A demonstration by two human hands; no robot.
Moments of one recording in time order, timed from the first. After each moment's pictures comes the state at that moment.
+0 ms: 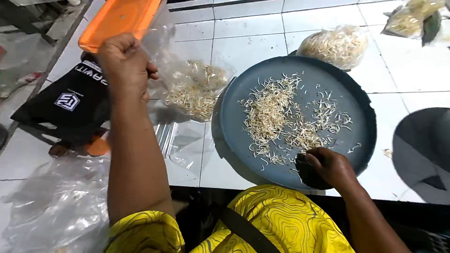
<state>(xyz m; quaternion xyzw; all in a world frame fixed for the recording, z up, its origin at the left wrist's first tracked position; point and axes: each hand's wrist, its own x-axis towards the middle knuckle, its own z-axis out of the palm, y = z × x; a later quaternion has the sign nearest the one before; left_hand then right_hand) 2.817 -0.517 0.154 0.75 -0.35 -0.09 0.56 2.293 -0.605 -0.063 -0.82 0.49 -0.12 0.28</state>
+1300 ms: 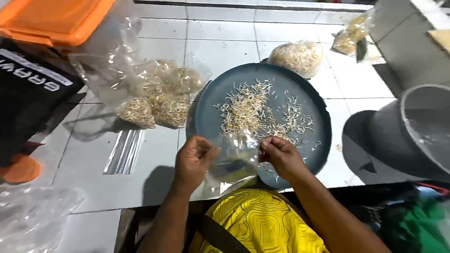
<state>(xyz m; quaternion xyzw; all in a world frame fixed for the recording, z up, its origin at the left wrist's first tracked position) 2.639 -0.451 0.008 0.58 -0.47 -0.30 0.60 2.388 -0.583 0.004 -0.54 0.33 -0.29 0.72</state>
